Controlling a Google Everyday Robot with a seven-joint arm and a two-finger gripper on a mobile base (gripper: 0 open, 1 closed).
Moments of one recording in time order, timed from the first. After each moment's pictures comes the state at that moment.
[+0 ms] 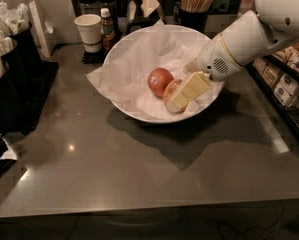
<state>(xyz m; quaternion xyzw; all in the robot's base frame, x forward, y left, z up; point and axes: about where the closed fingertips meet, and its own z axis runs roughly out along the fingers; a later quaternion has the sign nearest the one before) 0.547 -0.084 0.886 -0.53 0.78 0.22 0.26</state>
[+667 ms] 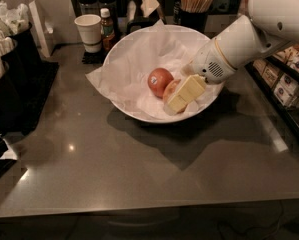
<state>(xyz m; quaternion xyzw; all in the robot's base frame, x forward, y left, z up) 0.548 -0.078 0.877 -0.53 0.78 0.22 0.26</state>
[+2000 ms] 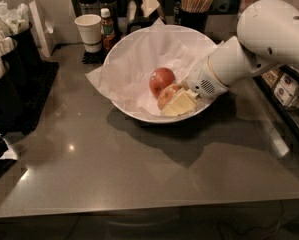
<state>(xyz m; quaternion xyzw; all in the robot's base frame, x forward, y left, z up) 0.543 -0.073 0.844 -0.51 0.79 0.19 0.26</state>
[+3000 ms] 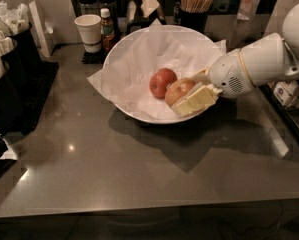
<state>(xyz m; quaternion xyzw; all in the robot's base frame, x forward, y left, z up) 0.522 -0.090 0.886 -0.51 0.75 0.25 0.34</state>
